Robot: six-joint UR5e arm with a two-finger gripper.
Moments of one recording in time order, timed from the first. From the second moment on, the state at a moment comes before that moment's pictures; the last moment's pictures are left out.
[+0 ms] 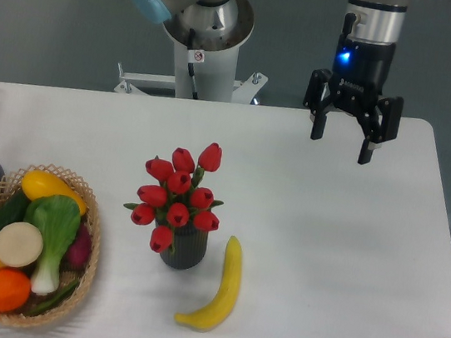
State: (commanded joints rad) arm 2.84 -1.55 -1.85 -0.90 1.05 1.51
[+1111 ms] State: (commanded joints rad) arm 2.78 -1.63 -2.06 -0.87 0.54 1.37
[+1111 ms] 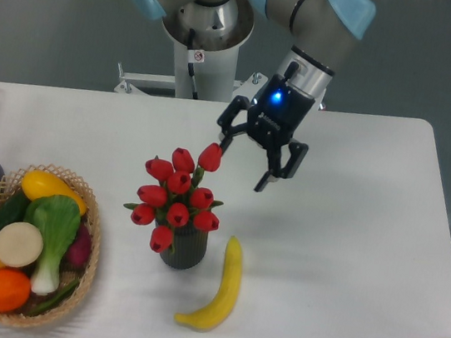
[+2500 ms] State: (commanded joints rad) arm 2.67 -1.80 -1.99 -0.81 0.48 1.39
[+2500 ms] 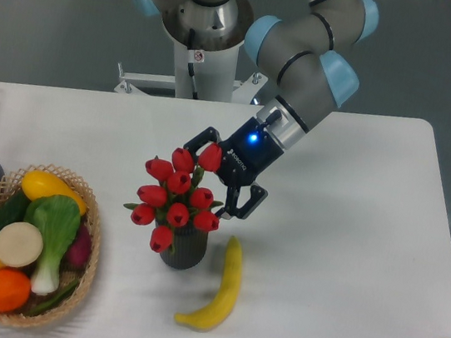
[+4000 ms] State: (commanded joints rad) arm 2.68 -1.77 -1.99 -0.81 0.36 1.37
